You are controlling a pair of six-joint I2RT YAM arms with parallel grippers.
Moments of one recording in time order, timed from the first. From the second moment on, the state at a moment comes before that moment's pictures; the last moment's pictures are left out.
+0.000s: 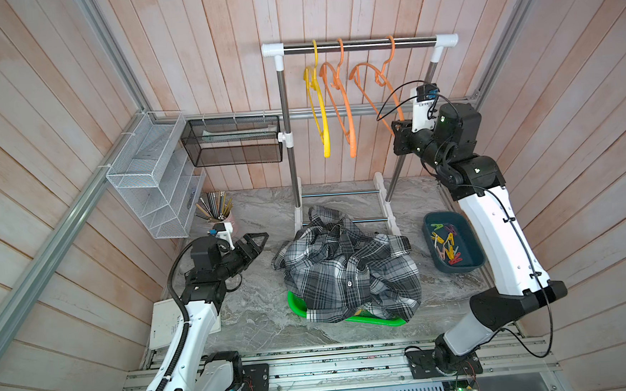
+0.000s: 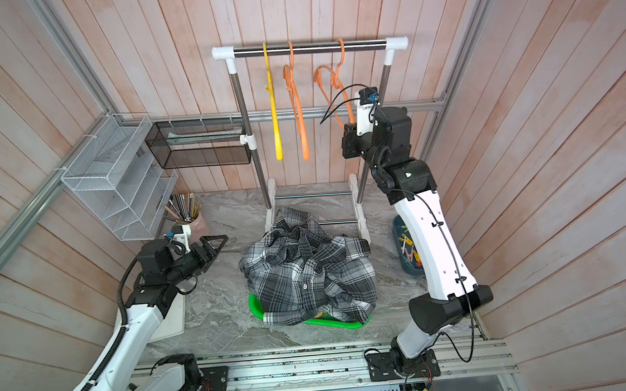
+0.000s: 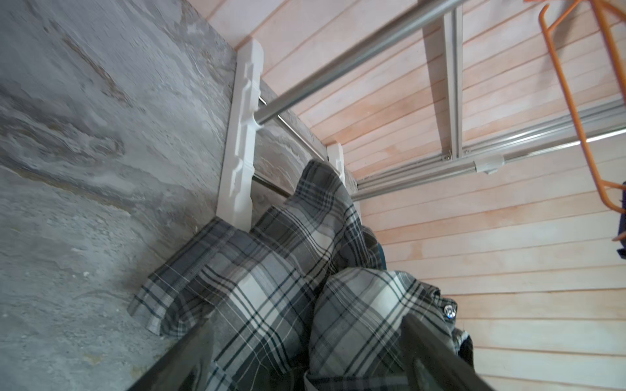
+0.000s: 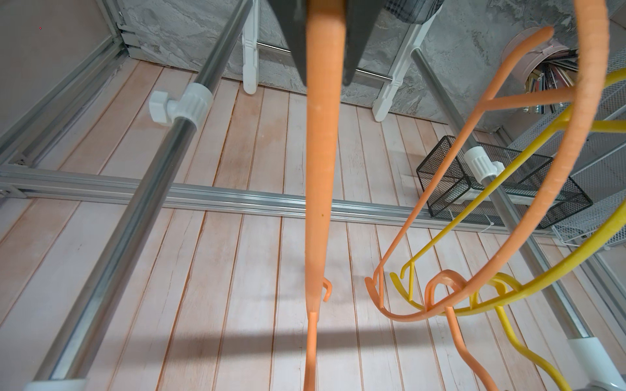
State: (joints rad) left arm -0.02 0.99 0.66 -0.10 0.63 -0.81; right arm 0.34 1.60 2.08 -0.59 0.02 0.08
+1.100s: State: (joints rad) left arm -0.54 1.26 0.79 0.11 0.63 -0.84; right arm 0.44 1.19 1.25 -0.47 0.00 0.32
